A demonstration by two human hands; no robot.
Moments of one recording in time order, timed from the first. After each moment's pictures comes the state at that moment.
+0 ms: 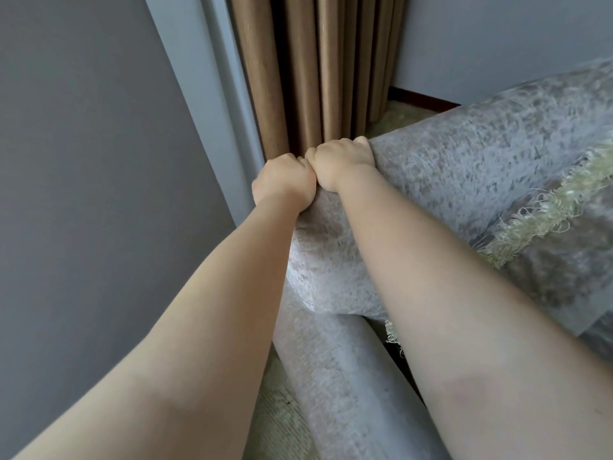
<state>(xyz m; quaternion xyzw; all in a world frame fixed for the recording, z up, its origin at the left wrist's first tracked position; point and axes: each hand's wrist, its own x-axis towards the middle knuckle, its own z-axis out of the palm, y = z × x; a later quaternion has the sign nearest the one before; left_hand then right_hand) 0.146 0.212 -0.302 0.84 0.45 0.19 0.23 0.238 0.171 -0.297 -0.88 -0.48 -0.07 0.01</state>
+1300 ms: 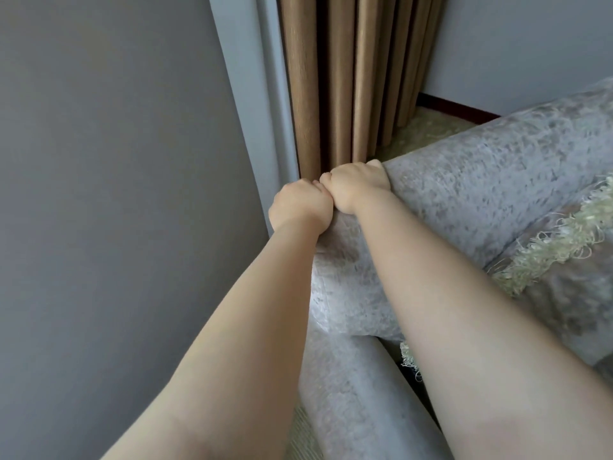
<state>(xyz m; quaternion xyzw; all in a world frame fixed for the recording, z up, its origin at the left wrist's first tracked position) 0.073 0.175 -0.306 0.82 0.50 0.18 0.23 0.170 0.142 -0.298 -0.85 -0.52 -0.03 0.00</state>
